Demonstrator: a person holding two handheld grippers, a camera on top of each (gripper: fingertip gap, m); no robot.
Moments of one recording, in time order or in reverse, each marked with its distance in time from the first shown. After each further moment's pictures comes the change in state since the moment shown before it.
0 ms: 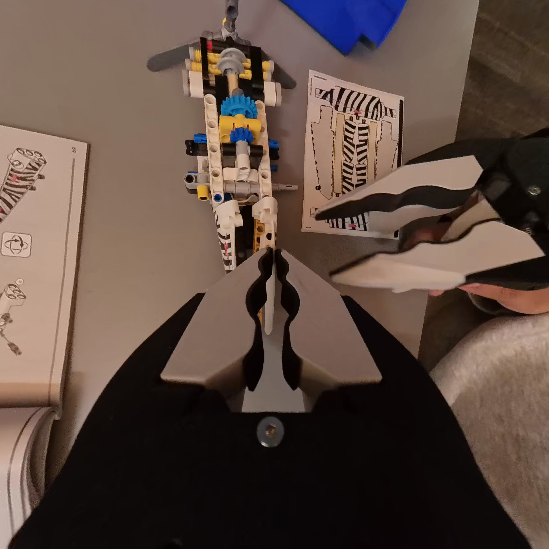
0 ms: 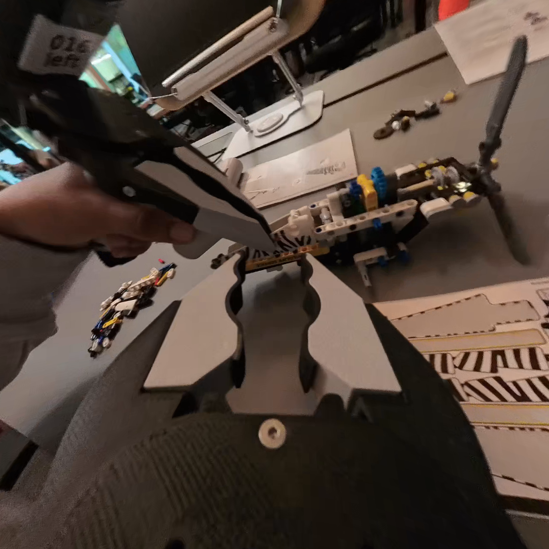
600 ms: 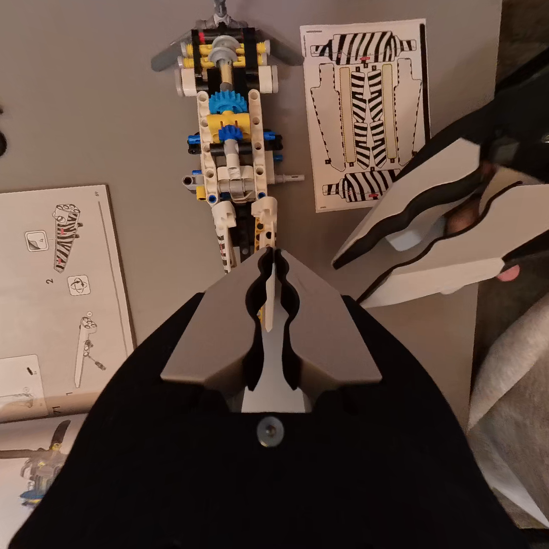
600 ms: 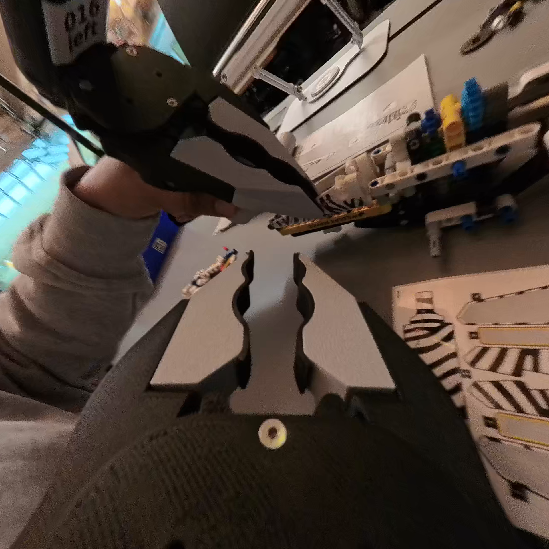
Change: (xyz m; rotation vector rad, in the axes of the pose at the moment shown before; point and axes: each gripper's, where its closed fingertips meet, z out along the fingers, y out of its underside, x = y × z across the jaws) left arm -0.009 0.001 0.000 -0.112 -0.057 0.264; right arm -0.028 0.018 0.003 -0.070 -0.222 0.259
